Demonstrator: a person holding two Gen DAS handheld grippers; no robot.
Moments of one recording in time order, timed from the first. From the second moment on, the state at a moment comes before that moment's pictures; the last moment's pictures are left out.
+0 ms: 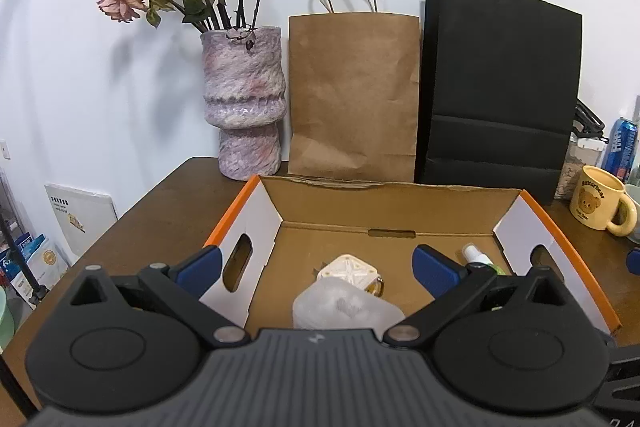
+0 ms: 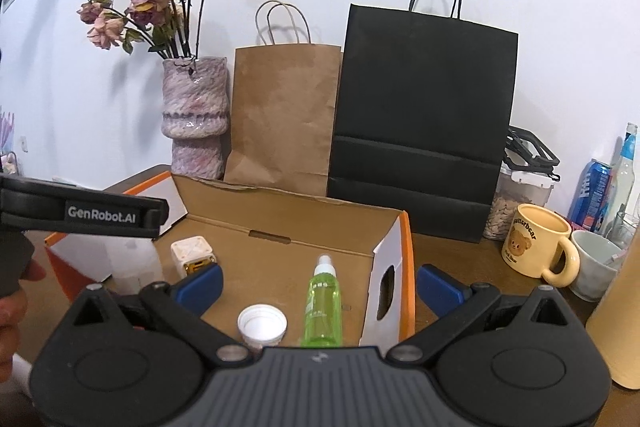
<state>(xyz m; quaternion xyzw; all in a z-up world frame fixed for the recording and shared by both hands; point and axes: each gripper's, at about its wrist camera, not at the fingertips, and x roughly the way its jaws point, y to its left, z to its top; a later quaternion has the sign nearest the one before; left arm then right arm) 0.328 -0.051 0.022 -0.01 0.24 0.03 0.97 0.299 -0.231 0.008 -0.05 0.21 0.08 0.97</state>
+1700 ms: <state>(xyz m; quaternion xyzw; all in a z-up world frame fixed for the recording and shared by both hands) 0.183 -0.043 -0.020 0.00 0.27 0.03 0.96 0.156 -0.277 -0.030 -0.06 0.26 0.07 0.96</state>
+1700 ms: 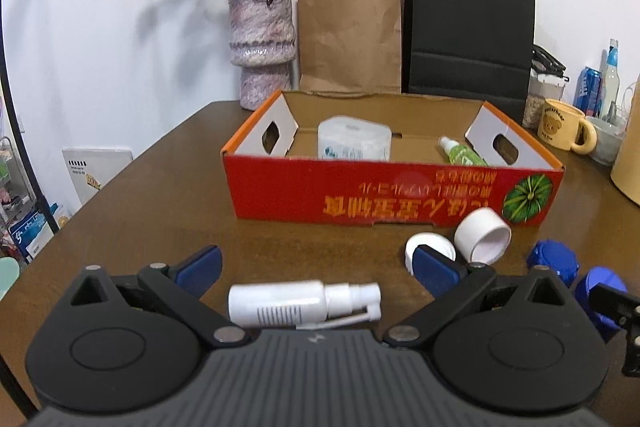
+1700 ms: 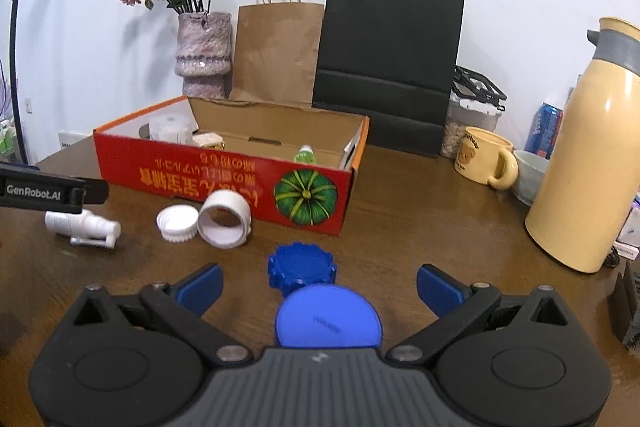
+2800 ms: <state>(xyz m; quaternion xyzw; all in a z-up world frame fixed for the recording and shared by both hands) 0.165 -0.038 -0.036 0.00 0.28 0.04 0.96 0.170 -0.288 -0.062 -0.04 0.32 0.09 0.94</state>
